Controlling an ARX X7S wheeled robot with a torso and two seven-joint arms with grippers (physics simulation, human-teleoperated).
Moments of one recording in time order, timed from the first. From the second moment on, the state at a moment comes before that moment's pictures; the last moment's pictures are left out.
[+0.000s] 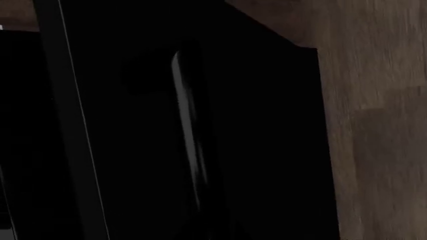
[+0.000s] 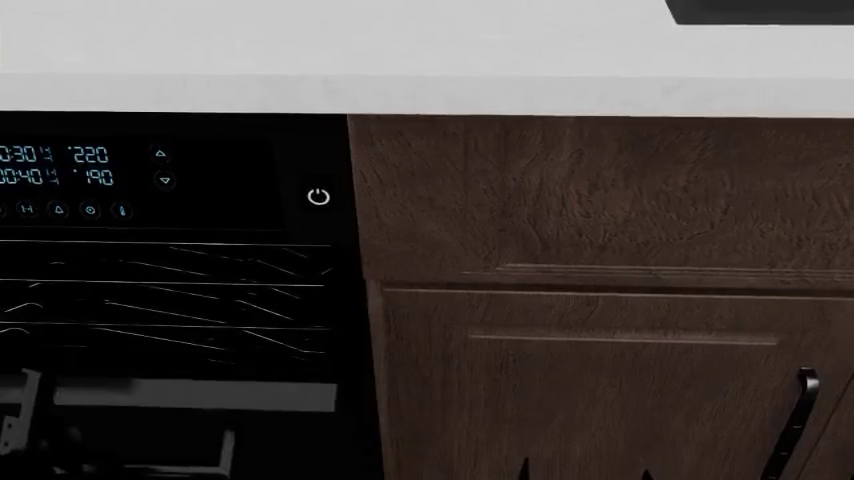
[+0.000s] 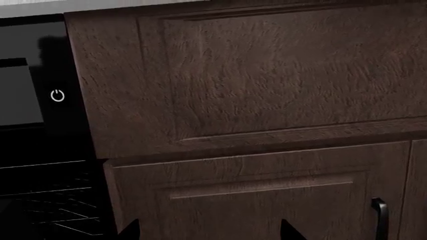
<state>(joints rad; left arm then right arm) -1.27 -0.97 1.81 0.08 -0.04 -0.37 0.23 -0.05 0.32 -0.33 -0.13 0.33 -0.14 0.38</state>
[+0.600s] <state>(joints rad) -1.22 -1.12 1.88 0.36 -0.12 -0.47 0.28 -0.05 0.33 -0.34 -0.15 0.33 -0.14 0.39</state>
